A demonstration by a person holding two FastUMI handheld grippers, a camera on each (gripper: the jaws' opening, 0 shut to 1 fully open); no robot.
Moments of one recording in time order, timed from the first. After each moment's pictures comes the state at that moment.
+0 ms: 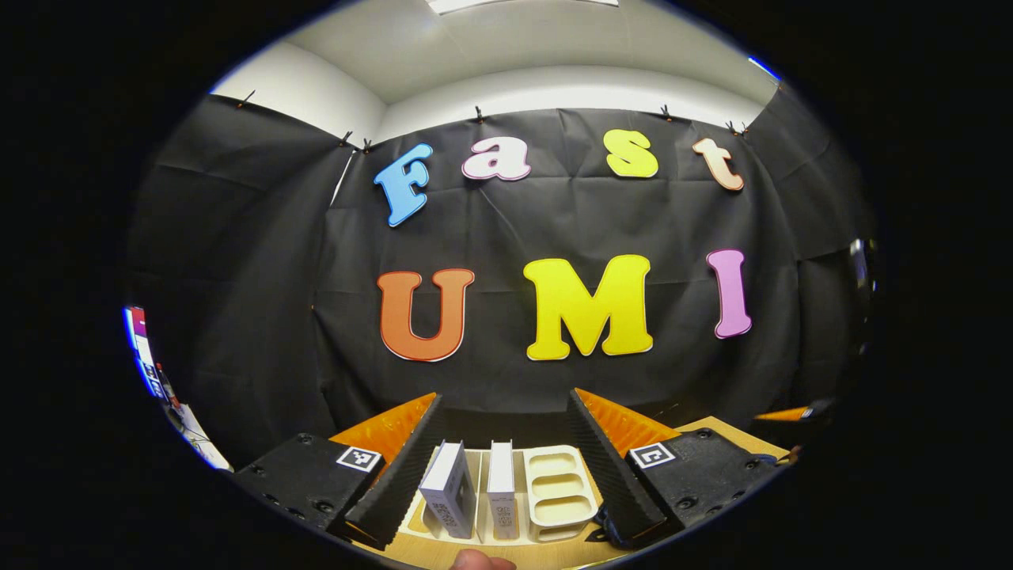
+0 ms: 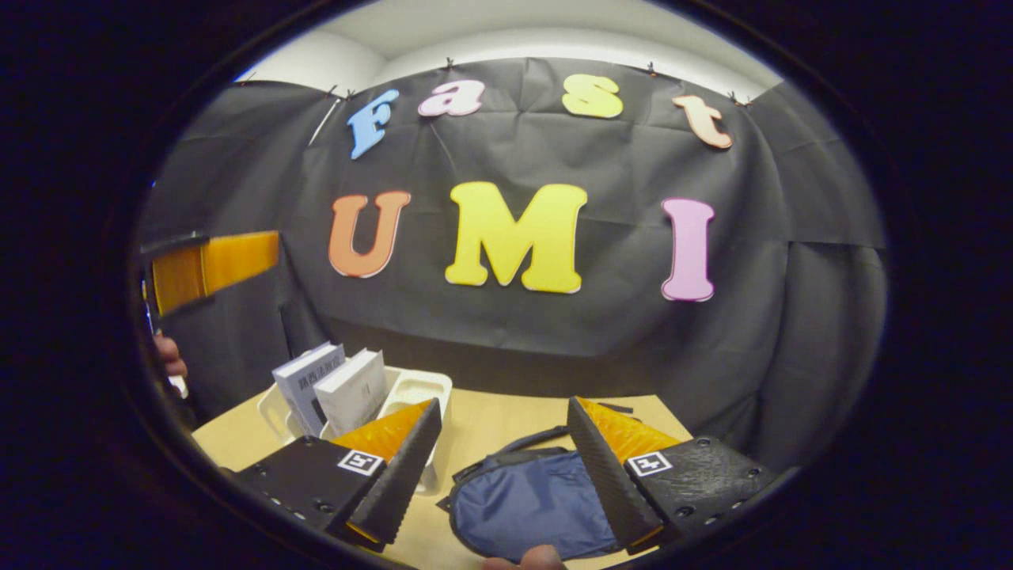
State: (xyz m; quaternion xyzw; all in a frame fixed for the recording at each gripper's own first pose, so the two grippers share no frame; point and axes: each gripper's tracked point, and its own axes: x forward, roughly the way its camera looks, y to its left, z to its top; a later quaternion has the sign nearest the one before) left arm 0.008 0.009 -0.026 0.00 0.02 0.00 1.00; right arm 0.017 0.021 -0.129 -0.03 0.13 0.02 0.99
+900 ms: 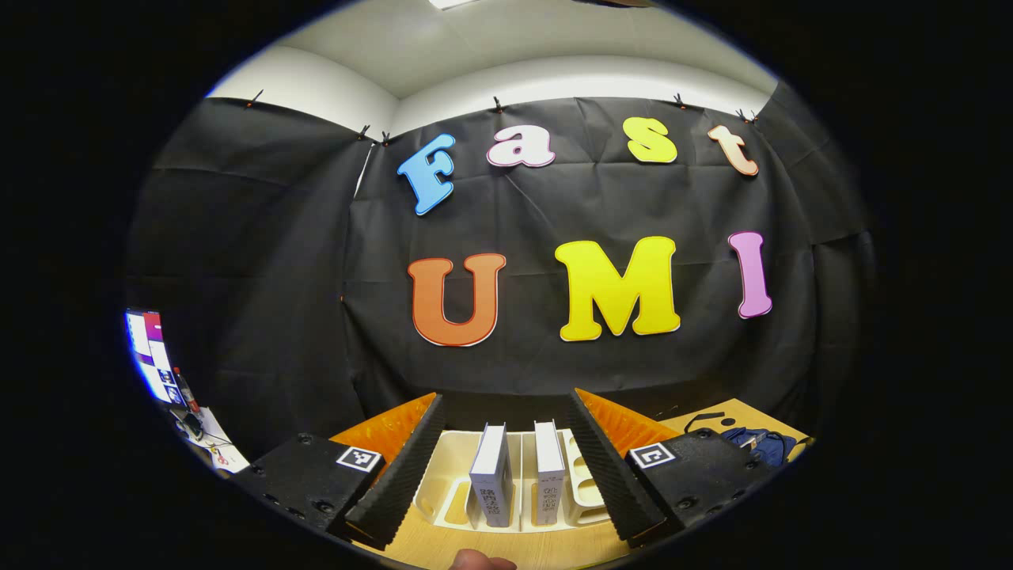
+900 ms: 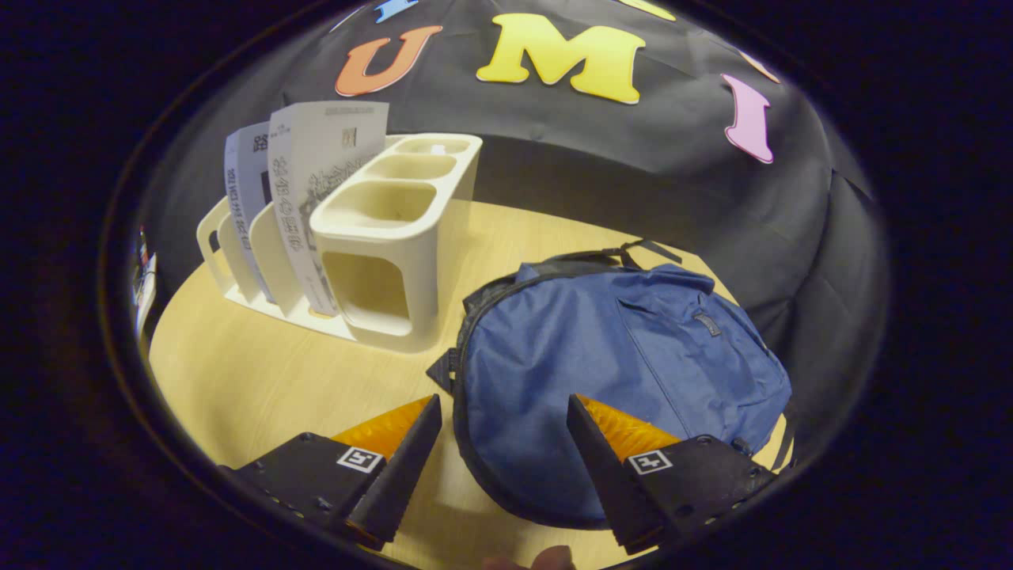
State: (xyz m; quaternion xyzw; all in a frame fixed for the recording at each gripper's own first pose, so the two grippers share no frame) left arm -0.014 0.056 -0.044 0.02 0.04 0.03 1.00; right arm 0.014 0.045 -0.399 -0.08 0.38 0.00 0.92
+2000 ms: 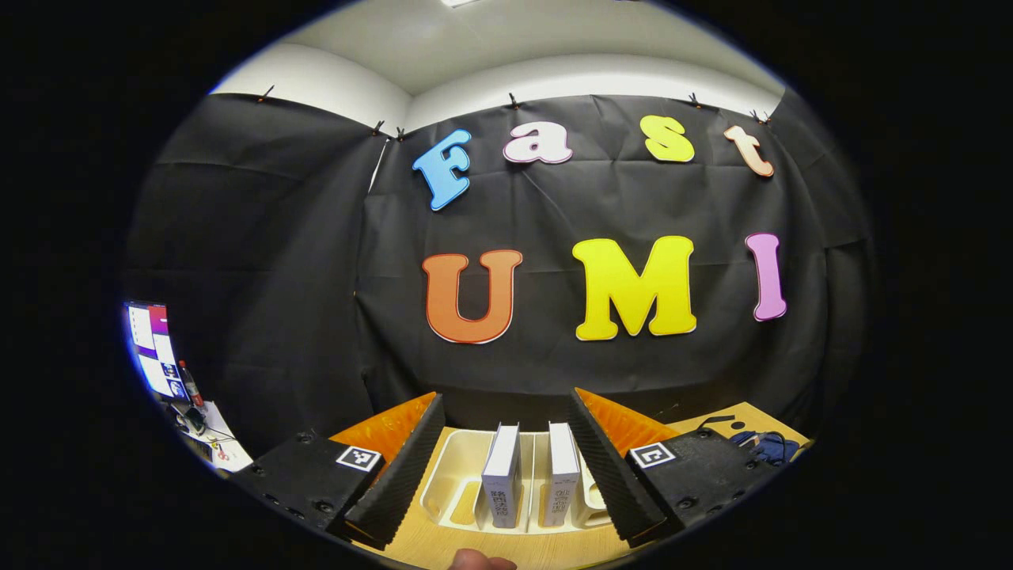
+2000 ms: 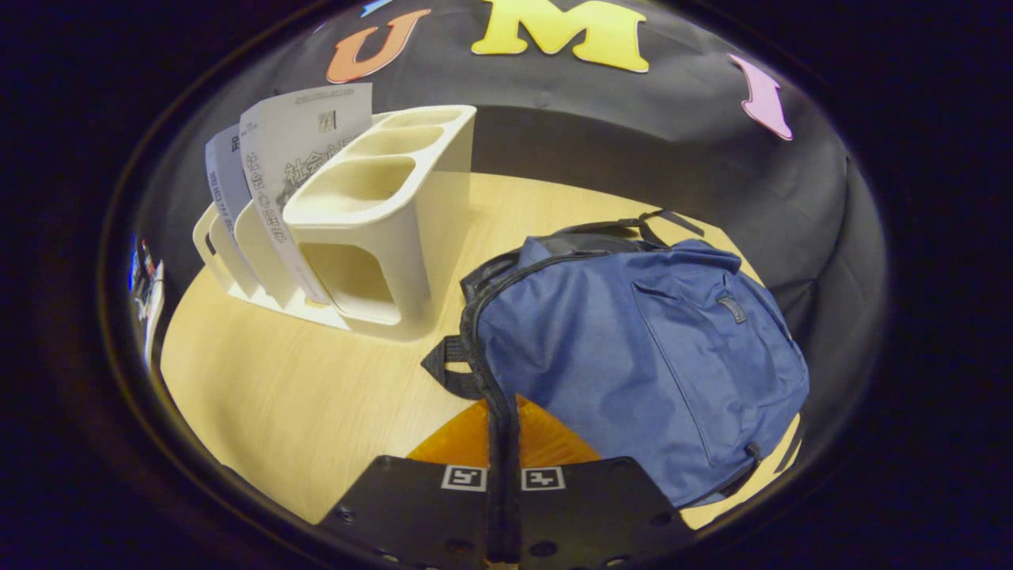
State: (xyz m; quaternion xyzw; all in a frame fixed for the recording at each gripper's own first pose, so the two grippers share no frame) left arm -0.003 0.068 -0.051 0.01 0.05 0.06 1.00; right arm 0.024 0.043 -0.391 -0.04 0.44 0.04 0.90
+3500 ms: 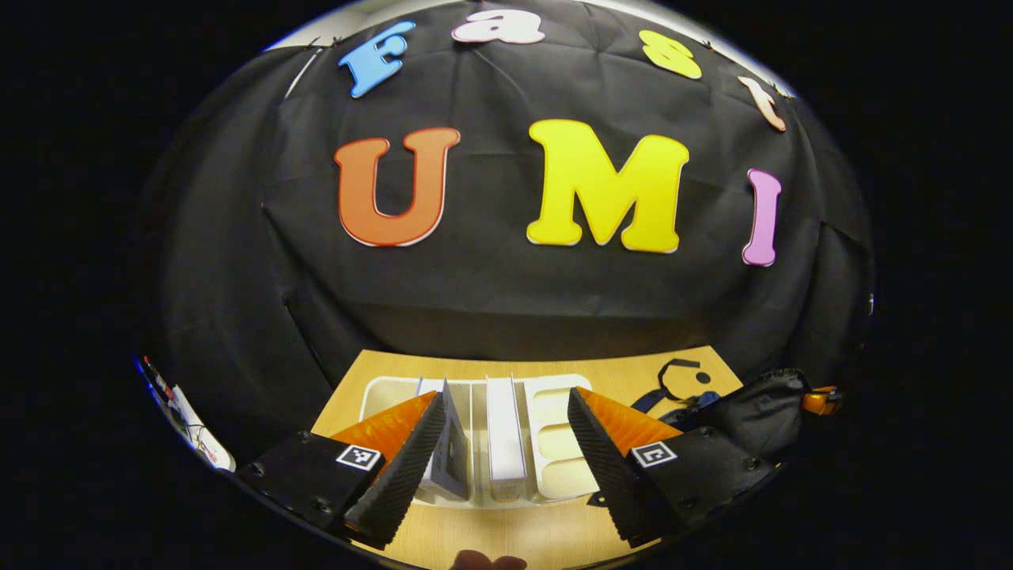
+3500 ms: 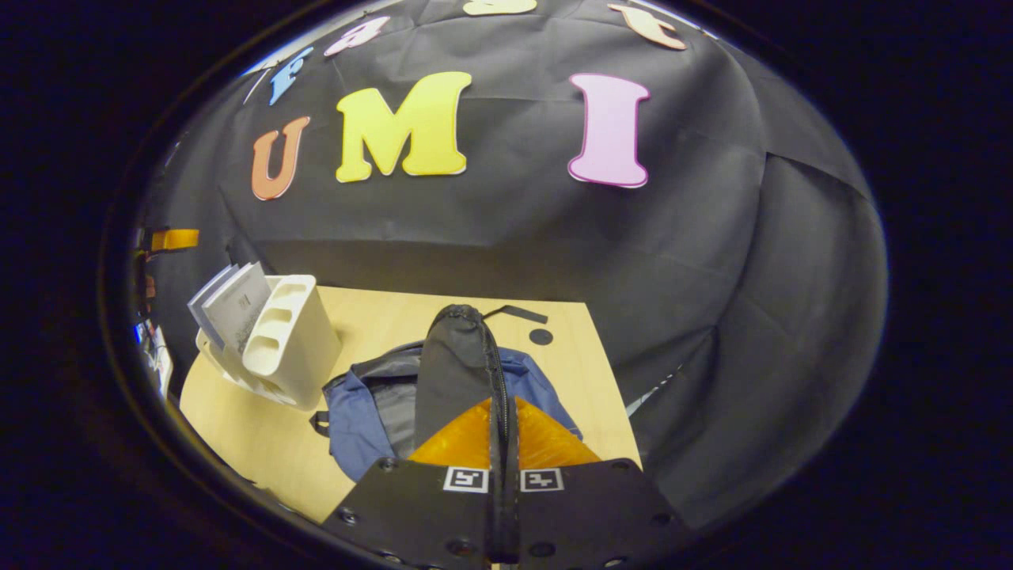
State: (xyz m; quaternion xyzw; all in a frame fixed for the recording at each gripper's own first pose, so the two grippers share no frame) left arm 0.107 0.000 -0.137 -0.02 0.32 -0.06 0.95; right arm 0.038 -0.245 -0.181 -0.01 0.33 -0.03 0.94
